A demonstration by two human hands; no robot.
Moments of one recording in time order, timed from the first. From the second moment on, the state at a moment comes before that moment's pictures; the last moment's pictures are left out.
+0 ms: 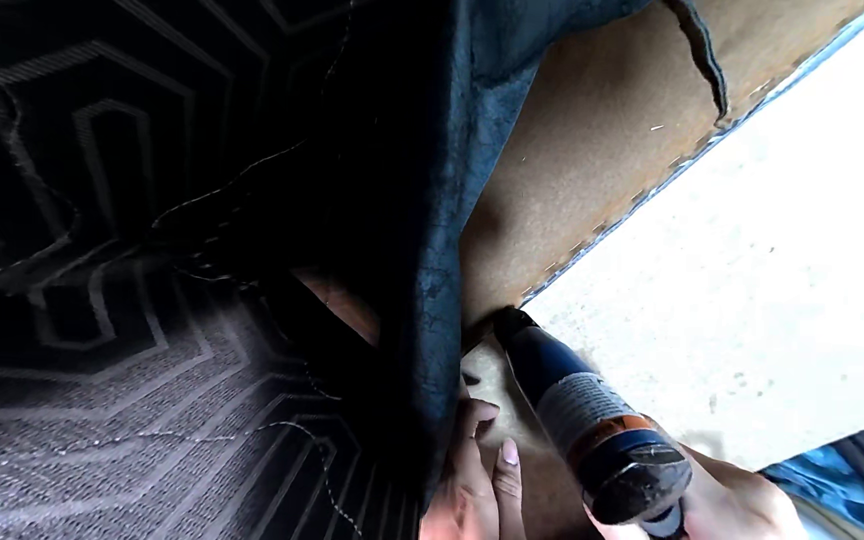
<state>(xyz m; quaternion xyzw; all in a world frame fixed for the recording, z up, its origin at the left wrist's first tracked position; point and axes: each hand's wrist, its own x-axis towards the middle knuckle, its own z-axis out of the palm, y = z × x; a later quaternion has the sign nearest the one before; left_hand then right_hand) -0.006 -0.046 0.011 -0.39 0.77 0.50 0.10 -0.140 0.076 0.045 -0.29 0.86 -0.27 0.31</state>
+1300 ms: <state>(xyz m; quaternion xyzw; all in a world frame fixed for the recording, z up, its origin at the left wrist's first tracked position) 0.066 -0.038 0.005 -0.20 0.85 0.42 0.24 -0.097 0.062 0.045 -0.26 0.85 -0.25 0.39</state>
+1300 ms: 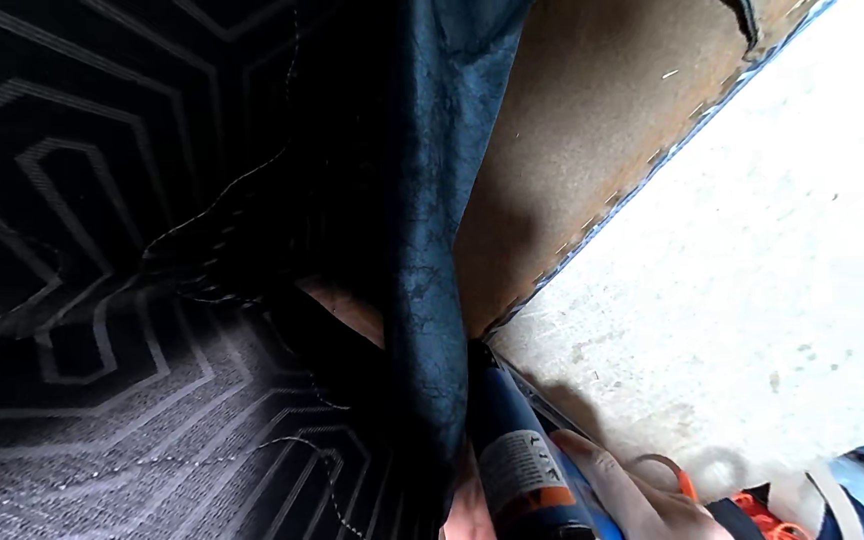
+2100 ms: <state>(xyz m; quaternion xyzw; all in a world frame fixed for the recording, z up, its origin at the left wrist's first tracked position) -0.051 0.002 -0.083 -0.33 0.90 0.27 -0.10 -0.254 0.125 0.038 -0.30 0.89 -0.26 0.21</state>
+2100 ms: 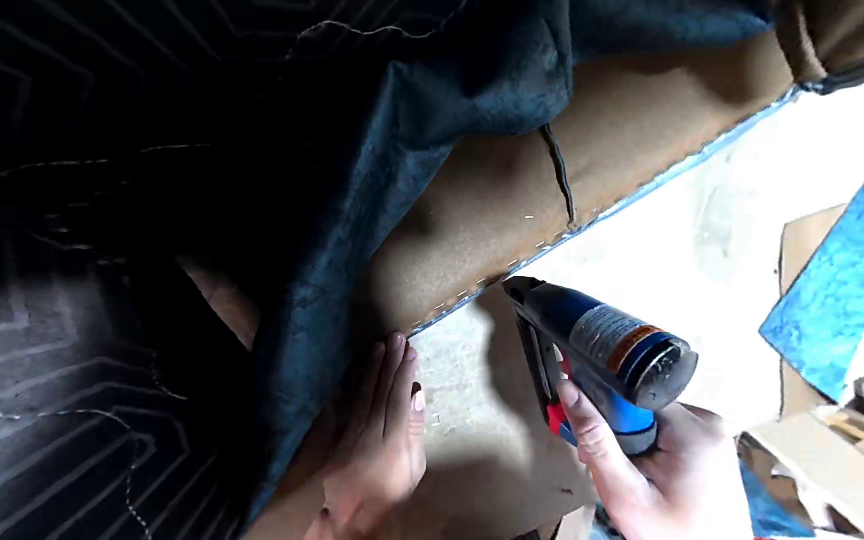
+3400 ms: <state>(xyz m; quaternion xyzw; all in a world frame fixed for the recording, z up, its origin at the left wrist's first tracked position) -0.054 0.000 -0.075 -0.34 0.91 0.19 -0.11 -0.294 0.121 0.039 -0.33 0.90 -0.21 0.22</state>
